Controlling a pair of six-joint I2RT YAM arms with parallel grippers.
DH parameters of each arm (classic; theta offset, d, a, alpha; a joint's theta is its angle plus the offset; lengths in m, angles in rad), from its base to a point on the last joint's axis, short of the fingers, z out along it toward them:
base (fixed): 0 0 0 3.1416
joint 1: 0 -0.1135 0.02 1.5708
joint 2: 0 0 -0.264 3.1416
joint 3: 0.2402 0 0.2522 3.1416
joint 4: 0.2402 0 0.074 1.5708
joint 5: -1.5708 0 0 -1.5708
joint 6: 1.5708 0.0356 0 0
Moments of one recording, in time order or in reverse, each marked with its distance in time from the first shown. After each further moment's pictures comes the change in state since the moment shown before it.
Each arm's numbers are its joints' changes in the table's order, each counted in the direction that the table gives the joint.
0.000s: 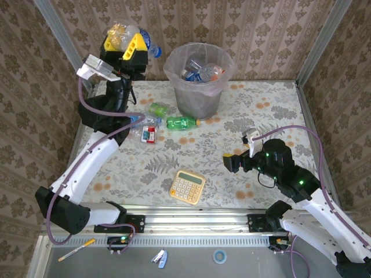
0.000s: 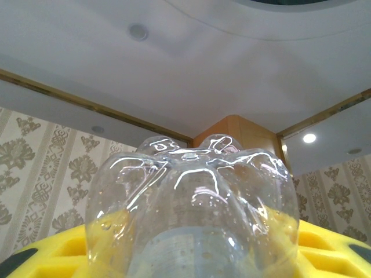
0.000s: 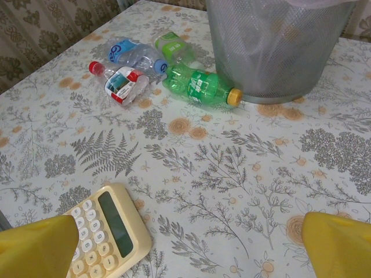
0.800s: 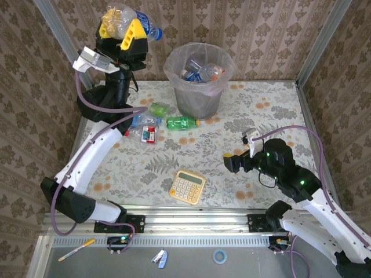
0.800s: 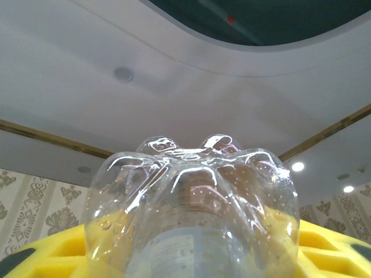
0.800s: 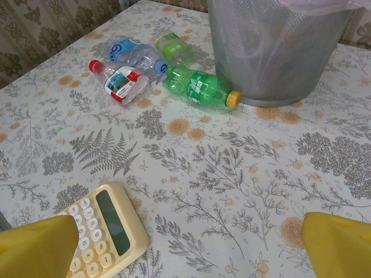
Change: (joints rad) left arm 0.022 0.117 0.191 -0.063 -0.031 0.029; right arm 0.000 0.000 0.018 0.018 -0.003 -0.028
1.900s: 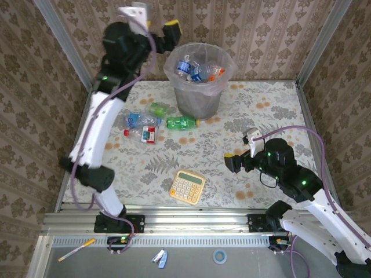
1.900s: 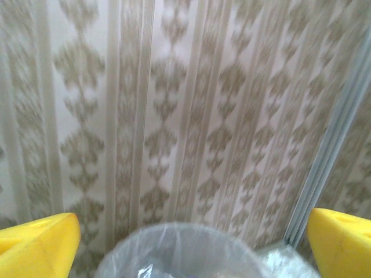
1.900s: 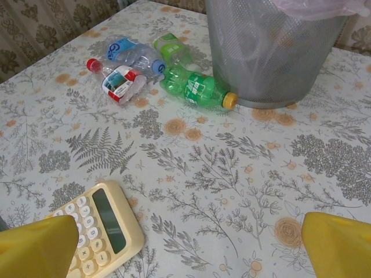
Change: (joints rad) left arm -0.066 0.291 0.679 1.375 0.074 -0.029; right arm 0.000 0.001 0.016 0.020 -0.008 -0.020
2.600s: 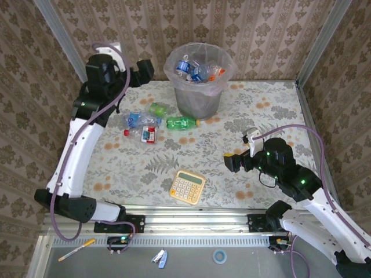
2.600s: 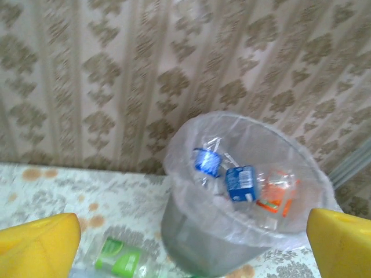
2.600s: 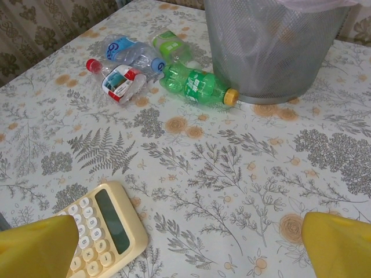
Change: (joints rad) left arm -0.145 -0.336 -0.513 0.246 0.082 -0.189; right arm 0.000 0.009 0.000 0.000 0.002 0.031
